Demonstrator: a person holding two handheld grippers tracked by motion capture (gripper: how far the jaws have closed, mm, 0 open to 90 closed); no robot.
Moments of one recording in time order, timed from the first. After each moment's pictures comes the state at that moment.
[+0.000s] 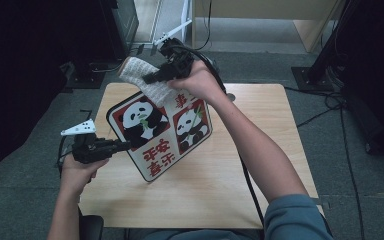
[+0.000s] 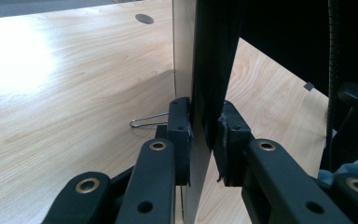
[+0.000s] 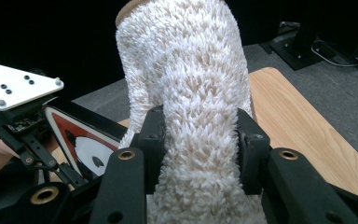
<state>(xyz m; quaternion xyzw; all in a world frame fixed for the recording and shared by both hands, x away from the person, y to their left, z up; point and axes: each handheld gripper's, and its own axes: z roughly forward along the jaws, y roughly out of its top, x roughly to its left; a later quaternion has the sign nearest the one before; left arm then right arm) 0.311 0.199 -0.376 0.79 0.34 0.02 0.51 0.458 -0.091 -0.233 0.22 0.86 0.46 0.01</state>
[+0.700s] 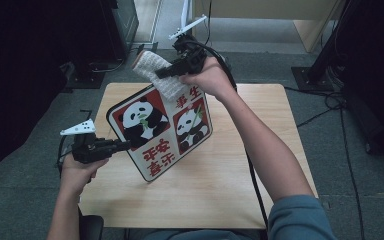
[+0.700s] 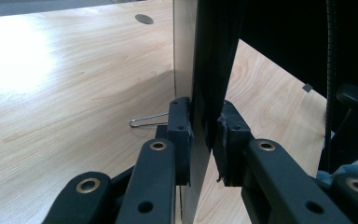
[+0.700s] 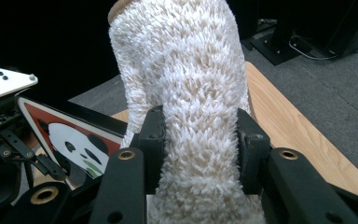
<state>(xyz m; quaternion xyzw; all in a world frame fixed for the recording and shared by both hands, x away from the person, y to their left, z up) 0.312 0.200 -0.377 0.79 0.34 0.01 0.51 0.468 -0.121 -0.232 0.25 0.85 0.46 0.02</state>
